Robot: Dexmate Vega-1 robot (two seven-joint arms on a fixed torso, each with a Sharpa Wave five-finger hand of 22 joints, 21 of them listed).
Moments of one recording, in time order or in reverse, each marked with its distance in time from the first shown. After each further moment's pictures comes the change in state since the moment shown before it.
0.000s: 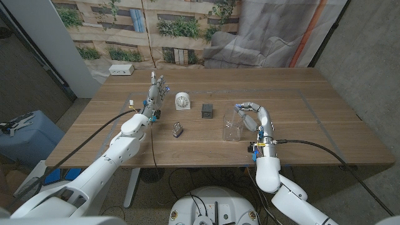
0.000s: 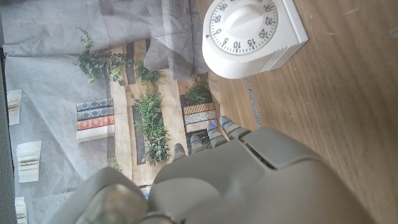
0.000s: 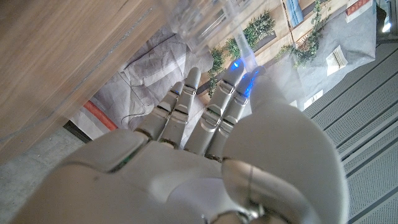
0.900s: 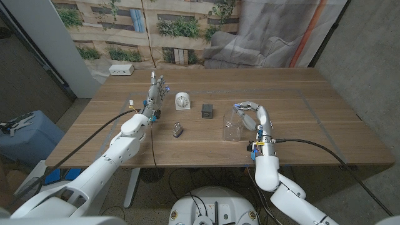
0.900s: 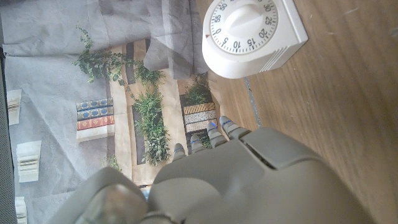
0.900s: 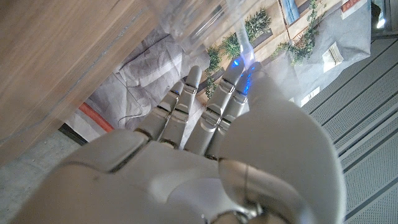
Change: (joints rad) left arm 0.000 0.000 0.000 0.000 0.000 0.000 0.001; left_hand 0.000 0.000 0.000 0.000 0.000 0.000 0.000 0.000 0.000 0.000 0.000 0.000 0.000 0.000 0.000 0.000 0.000 0.000 0.000 0.000 0.000; right arm 0.021 0.011 -0.005 0.031 -0.001 0.037 -0.001; right_hand 0.057 -0.002 0.004 -0.004 -0.011 0.018 0.014 0.004 -0.001 0.030 -0.002 0.000 0.005 0.018 -0.007 0.007 0.009 0.000 0.000 0.000 0.000
